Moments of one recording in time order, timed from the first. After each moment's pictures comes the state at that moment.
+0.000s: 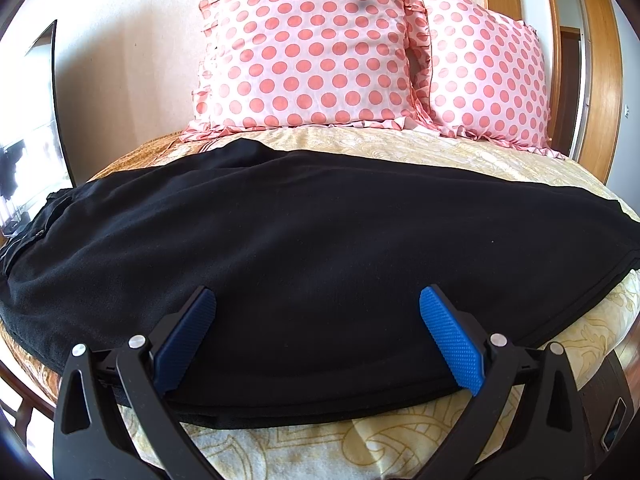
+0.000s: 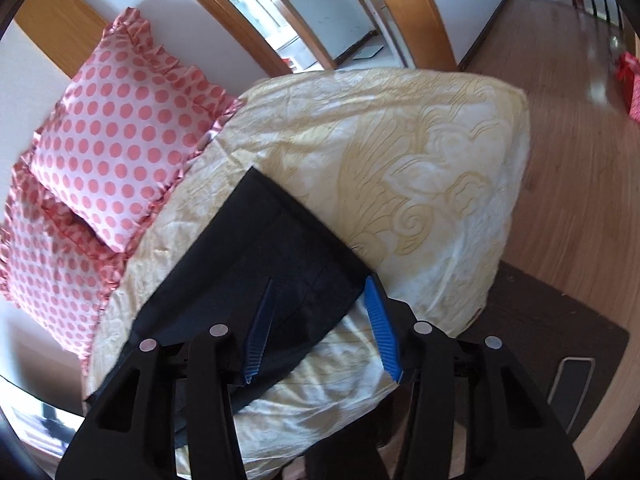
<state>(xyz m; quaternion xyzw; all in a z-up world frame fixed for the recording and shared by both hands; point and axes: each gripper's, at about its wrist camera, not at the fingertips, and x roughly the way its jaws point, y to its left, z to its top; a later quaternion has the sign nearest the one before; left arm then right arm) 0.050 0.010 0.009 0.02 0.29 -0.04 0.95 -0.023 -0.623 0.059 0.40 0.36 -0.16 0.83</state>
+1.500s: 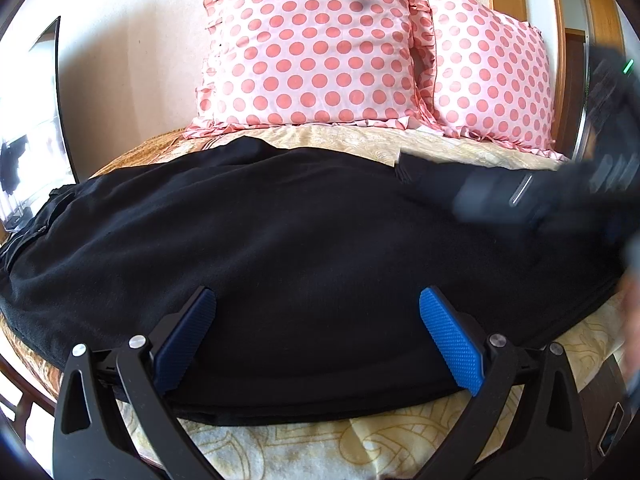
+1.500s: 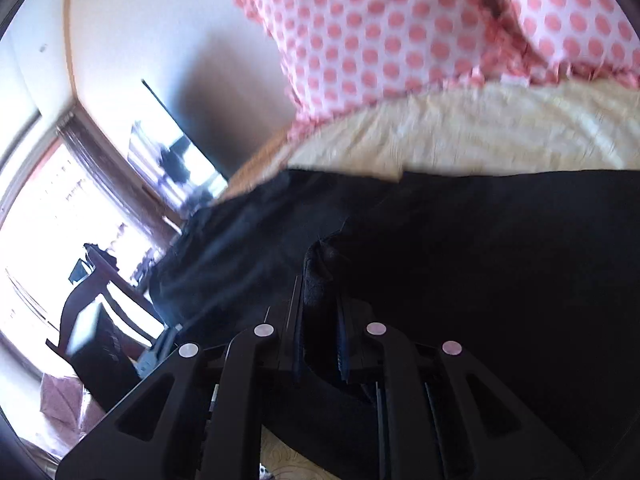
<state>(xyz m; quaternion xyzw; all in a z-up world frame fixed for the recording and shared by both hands) 0.049 0.009 0.012 0.02 0.30 -0.04 0.95 0.111 -0.196 0.049 0.17 0.45 0.35 0.80</state>
